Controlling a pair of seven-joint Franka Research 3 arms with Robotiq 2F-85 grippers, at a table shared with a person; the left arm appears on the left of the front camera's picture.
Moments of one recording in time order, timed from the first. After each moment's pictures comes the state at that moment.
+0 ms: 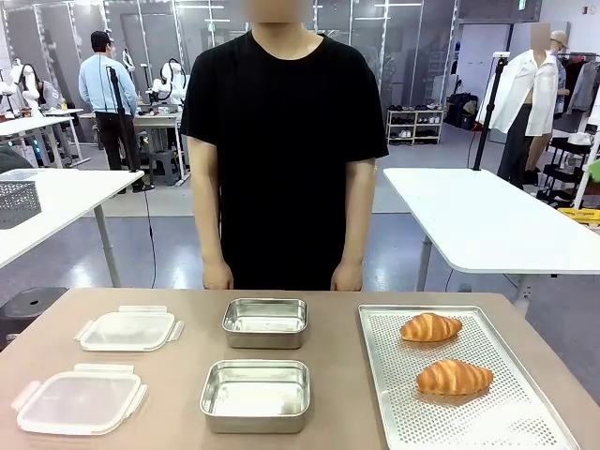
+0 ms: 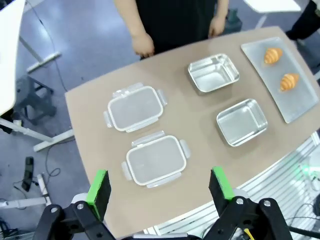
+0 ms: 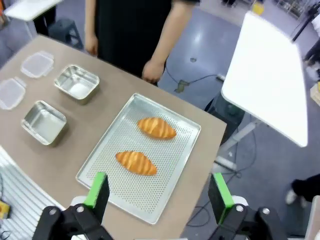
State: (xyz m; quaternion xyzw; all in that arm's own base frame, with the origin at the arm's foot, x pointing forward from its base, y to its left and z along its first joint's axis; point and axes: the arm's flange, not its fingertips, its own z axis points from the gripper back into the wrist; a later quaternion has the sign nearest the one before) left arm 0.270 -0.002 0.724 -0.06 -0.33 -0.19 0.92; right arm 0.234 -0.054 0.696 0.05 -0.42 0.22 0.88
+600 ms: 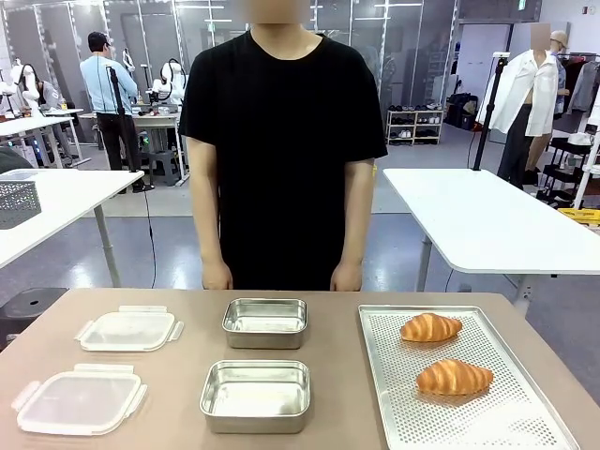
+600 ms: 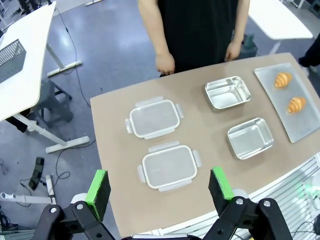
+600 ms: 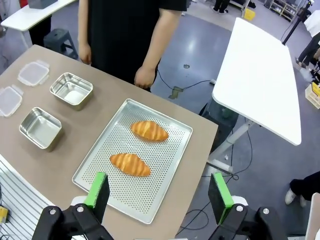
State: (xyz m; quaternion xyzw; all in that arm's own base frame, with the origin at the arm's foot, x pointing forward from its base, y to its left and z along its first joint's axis) left arm 0.233 0.030 0.759 -0.04 -0.38 -0.15 0.91; right arm 0.227 -0.076 0.697 0.05 -0.43 0.20 0.88
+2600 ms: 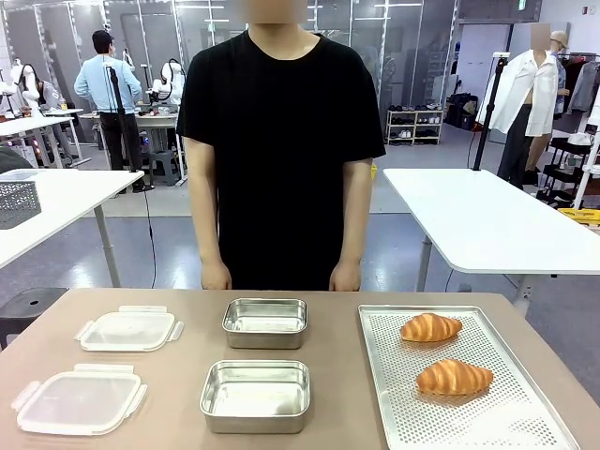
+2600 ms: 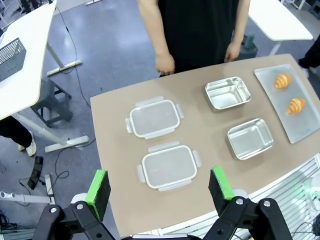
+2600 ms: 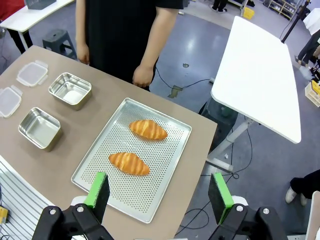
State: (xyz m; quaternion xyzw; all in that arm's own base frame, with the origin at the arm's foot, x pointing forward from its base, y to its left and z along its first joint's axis) left arm 0.233 0.033 0.759 -0.04 -0.38 -0.15 0.91; right arm 0.227 -0.081 0.696 0.05 -0.43 0.20 0.88
